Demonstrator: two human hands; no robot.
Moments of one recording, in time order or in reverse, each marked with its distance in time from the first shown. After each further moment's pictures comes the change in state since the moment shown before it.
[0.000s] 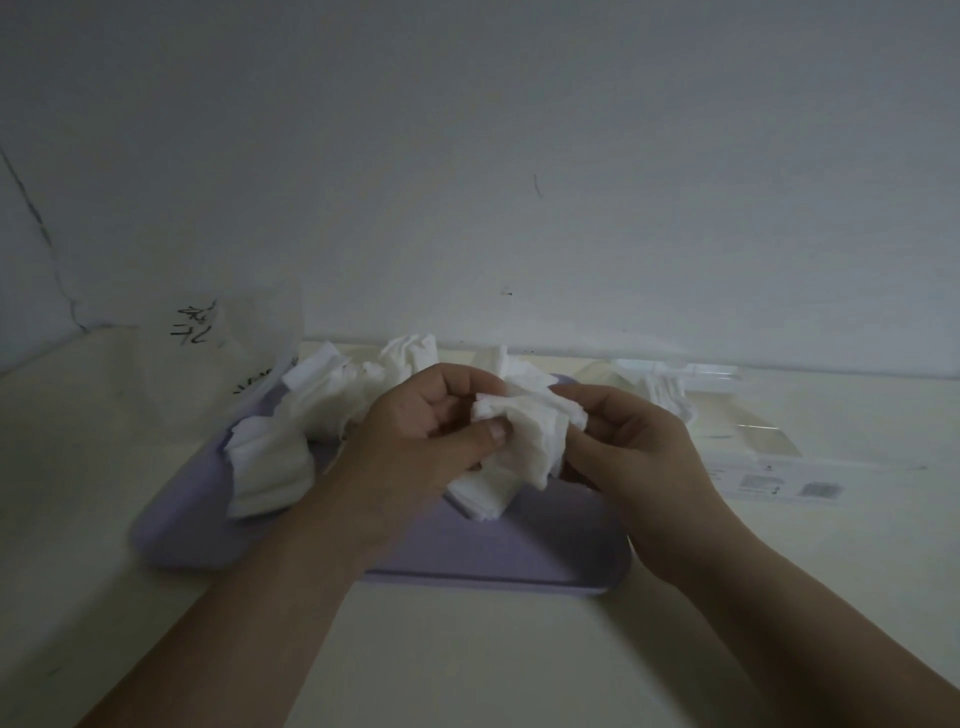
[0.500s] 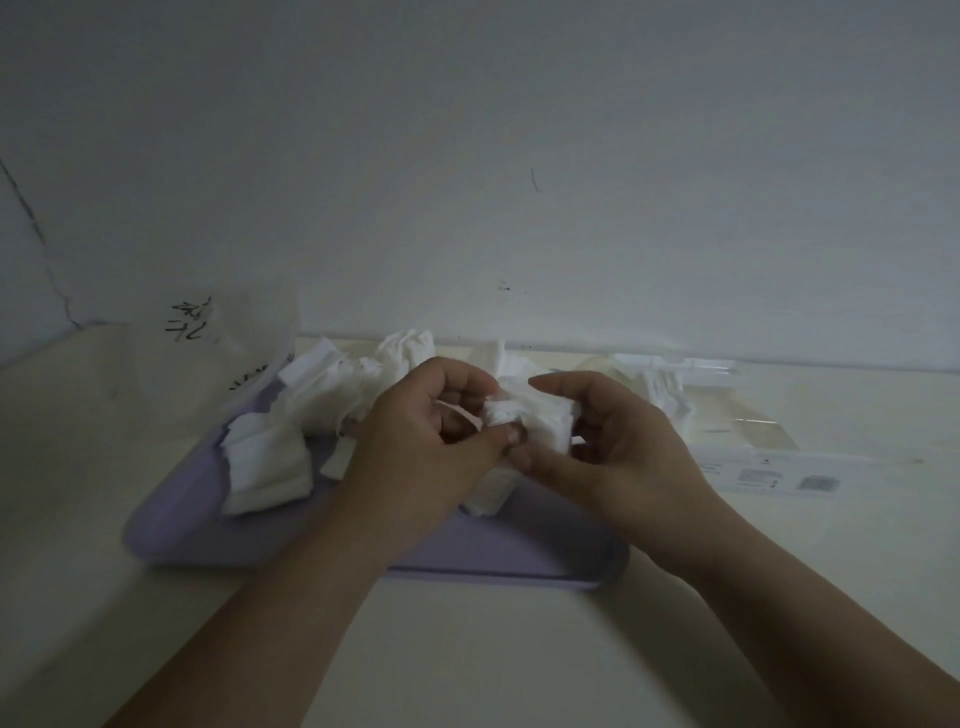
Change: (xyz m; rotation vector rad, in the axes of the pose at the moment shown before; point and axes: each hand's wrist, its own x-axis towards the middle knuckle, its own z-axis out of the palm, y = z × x) left_hand -0.003 -0.003 0.012 0.259 0.203 0.109; right_hand 0.000 0.000 -0.002 -0.268 -0.107 -0.082
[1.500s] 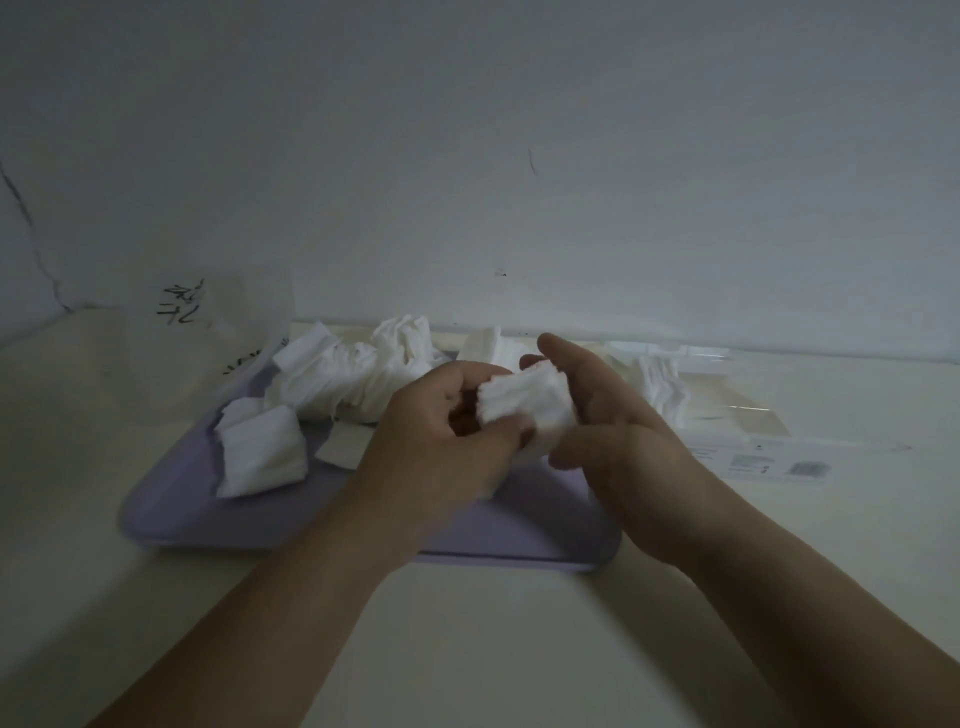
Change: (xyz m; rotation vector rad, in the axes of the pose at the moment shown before) left_hand -0.004 -0.005 0.013 -0.086 -0.089 -0.065; right_hand 0.003 -0.009 0.002 0.305 -0.096 0.183
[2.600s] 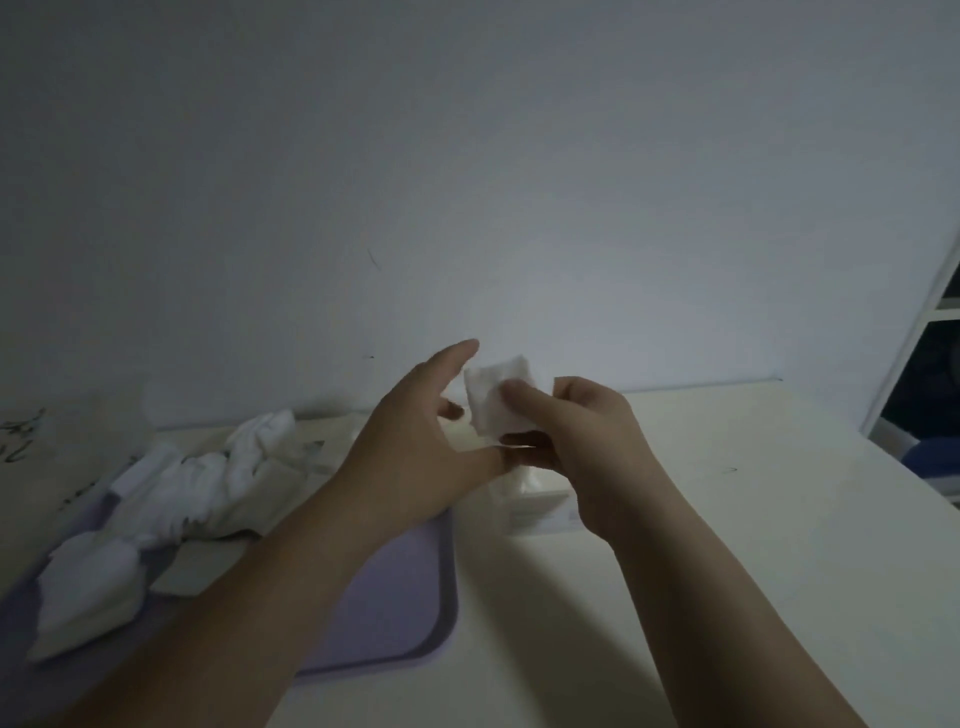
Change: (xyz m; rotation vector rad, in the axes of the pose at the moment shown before) left_hand 0.063 0.056 0.101 0.477 -0.149 0.152; right_hand -0.008 -0.062 -0.093 -0.009 0.486 -0.014
